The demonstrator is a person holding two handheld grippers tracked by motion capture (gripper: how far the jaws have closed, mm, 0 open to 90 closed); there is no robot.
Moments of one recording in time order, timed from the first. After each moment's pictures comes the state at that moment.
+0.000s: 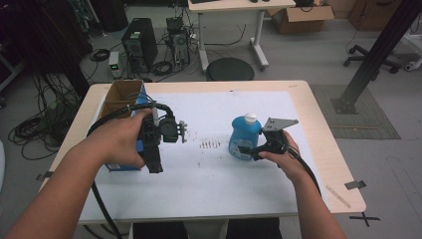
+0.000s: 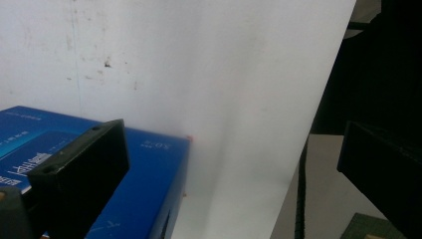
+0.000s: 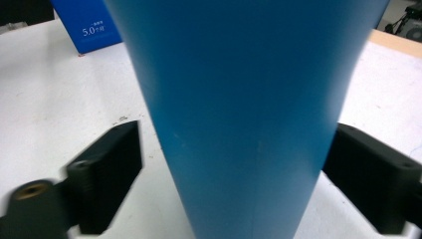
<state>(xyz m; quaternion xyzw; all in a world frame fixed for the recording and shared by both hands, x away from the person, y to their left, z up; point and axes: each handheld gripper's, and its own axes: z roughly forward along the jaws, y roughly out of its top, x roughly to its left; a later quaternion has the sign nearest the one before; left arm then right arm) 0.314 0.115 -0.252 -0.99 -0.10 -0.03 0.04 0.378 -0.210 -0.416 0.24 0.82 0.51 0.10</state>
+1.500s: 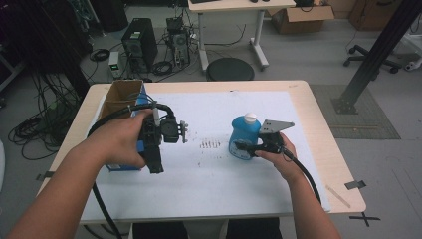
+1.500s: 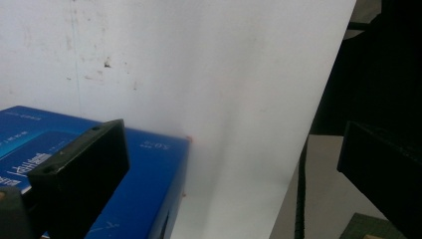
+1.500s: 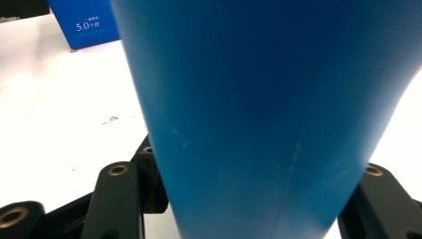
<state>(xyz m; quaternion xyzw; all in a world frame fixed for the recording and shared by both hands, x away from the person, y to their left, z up) 0.314 0.113 -0.253 -0.99 -0.10 -0.03 0.04 0.380 -0.203 -0.426 0.23 0.82 0.52 0.12</state>
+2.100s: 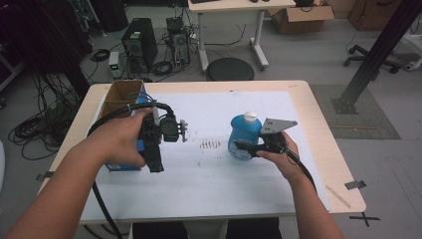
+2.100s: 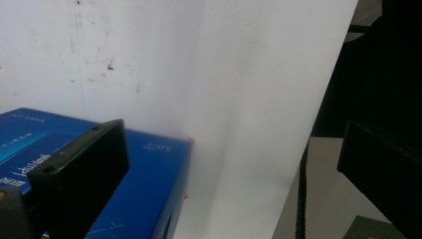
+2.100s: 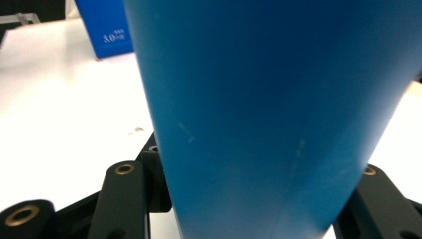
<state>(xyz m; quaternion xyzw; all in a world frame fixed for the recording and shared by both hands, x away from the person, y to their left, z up) 0.314 0.113 -0.251 -0.99 -0.10 -0.04 0.04 0.366 -0.201 -0.400 0.20 0.82 0.52 0.12</state>
